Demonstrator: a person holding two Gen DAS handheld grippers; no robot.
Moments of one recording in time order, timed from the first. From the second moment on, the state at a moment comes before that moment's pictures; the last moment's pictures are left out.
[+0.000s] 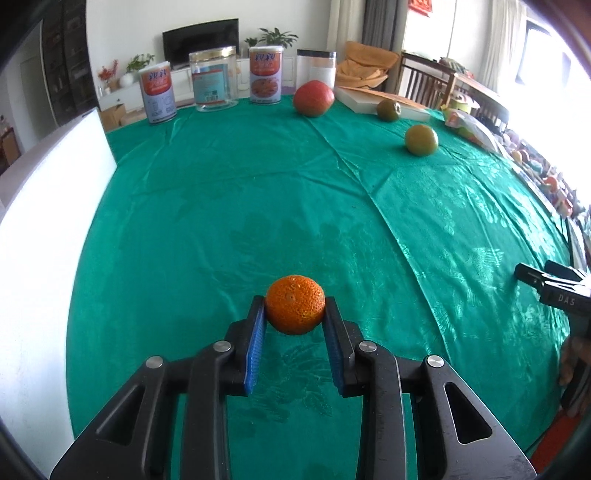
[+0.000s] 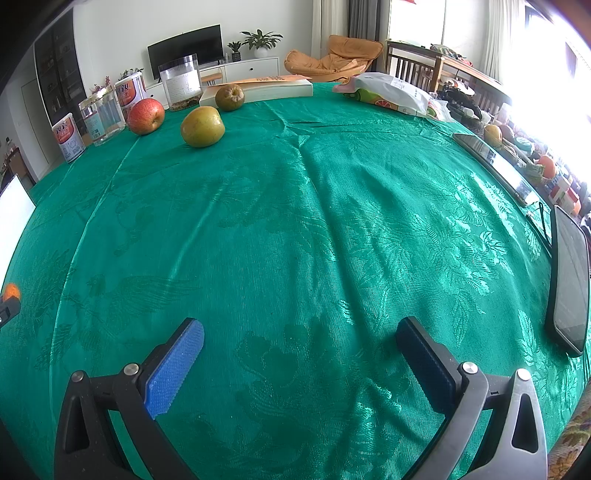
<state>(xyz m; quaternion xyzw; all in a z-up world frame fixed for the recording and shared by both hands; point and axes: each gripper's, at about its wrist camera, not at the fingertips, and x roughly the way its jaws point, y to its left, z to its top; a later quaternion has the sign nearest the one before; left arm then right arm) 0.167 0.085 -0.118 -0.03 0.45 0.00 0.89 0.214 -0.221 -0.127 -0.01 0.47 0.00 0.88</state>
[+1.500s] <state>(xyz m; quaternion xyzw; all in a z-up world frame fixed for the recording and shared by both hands) 0.168 0.094 -0.135 -0.03 0.45 0.05 0.89 0.397 -0.121 -0.107 -0.03 0.47 0.10 0.88</state>
